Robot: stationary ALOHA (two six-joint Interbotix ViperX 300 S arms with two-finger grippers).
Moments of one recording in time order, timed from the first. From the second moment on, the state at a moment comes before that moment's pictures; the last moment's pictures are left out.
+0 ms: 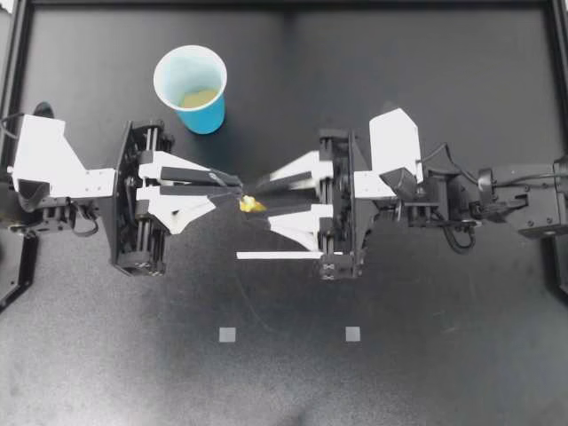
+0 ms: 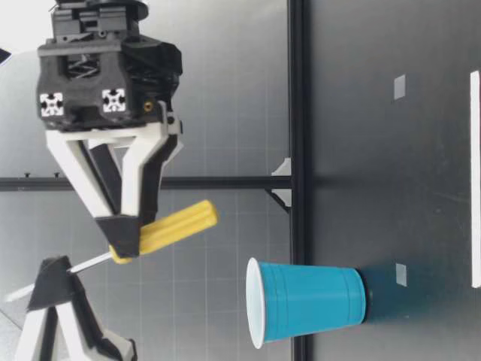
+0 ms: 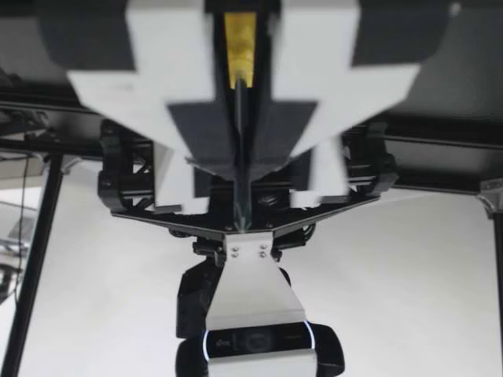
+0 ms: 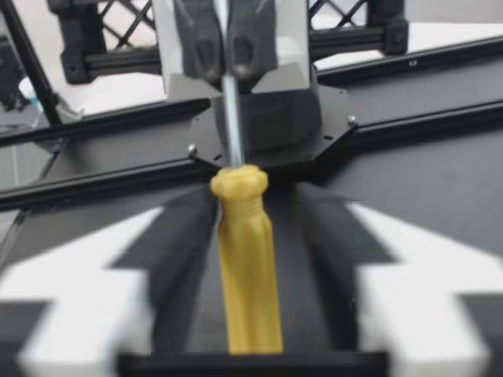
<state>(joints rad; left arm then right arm) 0.02 -0.25 1.02 0.00 -0.97 -0.10 -0.03 0.02 0.72 -0.02 -0.69 0.17</state>
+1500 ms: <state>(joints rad) 0.41 -0.16 1.10 -0.32 -0.97 0.27 -0.05 -0.21 0.89 0.00 -0.76 0.17</state>
